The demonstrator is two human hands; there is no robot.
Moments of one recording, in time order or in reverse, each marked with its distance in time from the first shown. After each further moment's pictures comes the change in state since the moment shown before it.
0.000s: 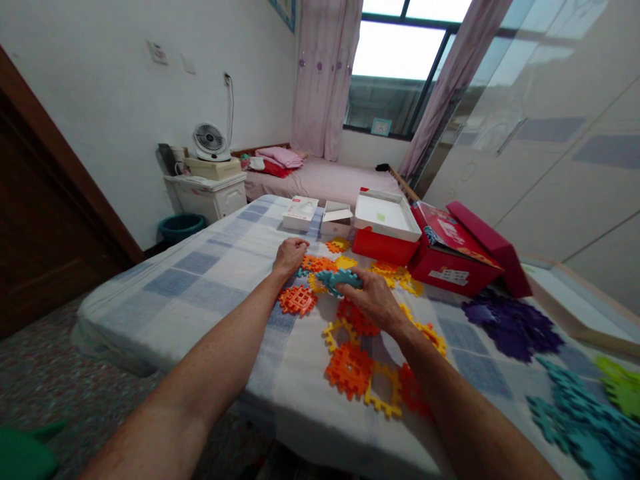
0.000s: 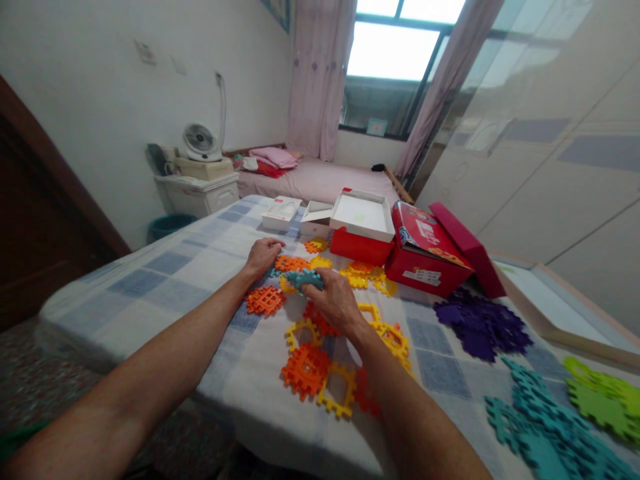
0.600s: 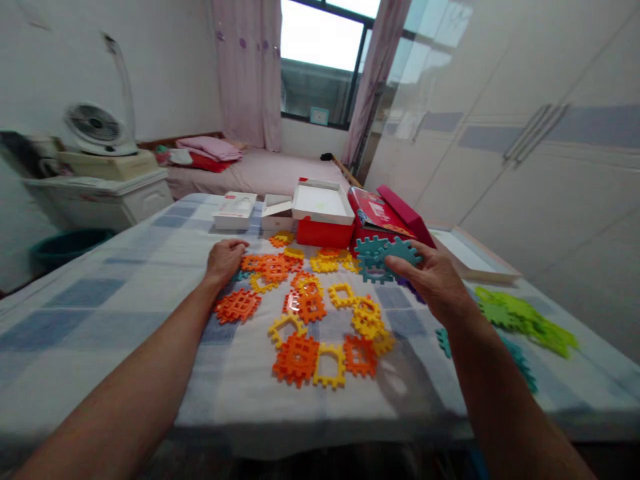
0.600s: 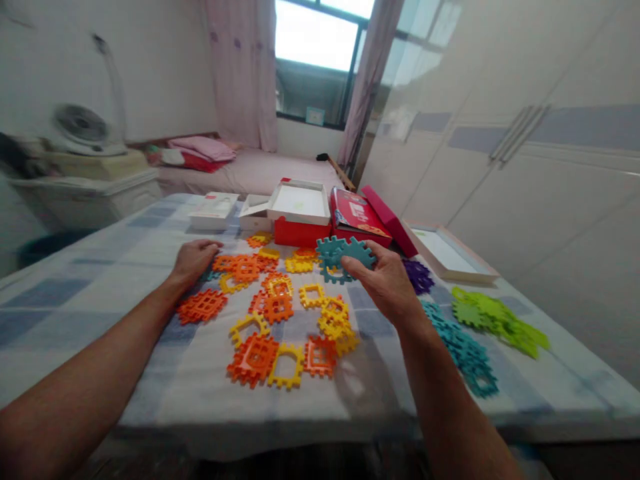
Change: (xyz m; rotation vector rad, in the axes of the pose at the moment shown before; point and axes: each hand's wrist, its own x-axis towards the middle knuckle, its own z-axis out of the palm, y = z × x) left_hand 0.001 -0.001 -0.002 0.130 -0.028 0.022; right_hand -0.082 0.033 -0.131 0.211 0.378 0.239
